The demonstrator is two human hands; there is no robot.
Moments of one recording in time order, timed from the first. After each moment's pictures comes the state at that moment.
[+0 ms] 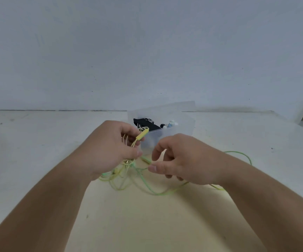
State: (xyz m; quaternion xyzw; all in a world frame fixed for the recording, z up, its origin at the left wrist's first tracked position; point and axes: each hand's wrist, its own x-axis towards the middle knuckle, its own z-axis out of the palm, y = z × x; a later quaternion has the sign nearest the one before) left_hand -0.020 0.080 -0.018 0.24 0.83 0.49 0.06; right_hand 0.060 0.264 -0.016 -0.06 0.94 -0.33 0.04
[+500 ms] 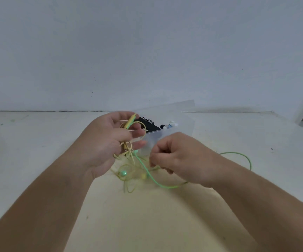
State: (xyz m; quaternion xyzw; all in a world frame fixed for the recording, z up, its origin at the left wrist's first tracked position) left_hand -0.015 0.090 -0.006 0.13 0.62 0.76 0.15; right_hand 0.061 0.253 -0.017 -0.03 0.90 -0.43 -0.01
